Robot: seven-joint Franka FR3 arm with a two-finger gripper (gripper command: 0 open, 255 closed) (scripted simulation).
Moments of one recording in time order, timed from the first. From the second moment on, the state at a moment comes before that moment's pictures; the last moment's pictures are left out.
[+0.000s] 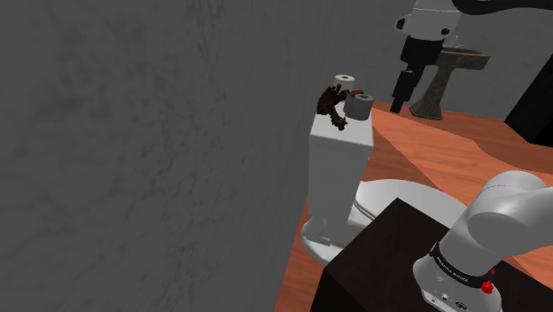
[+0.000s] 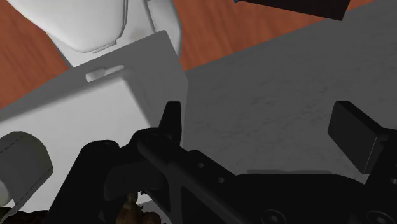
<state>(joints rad) -0.02 -0.80 0.05 -2.26 -0.01 1.47 -0.17</state>
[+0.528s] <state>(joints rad) -0.04 -0.64 -0.03 -2.21 -0.06 1.58 -0.26</state>
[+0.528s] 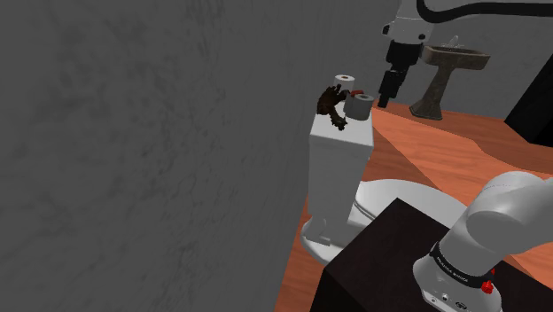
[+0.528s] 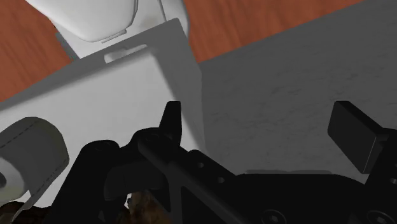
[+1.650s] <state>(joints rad) -0.11 -0.06 -0.24 -1.82 -0.02 1.76 -0.53</state>
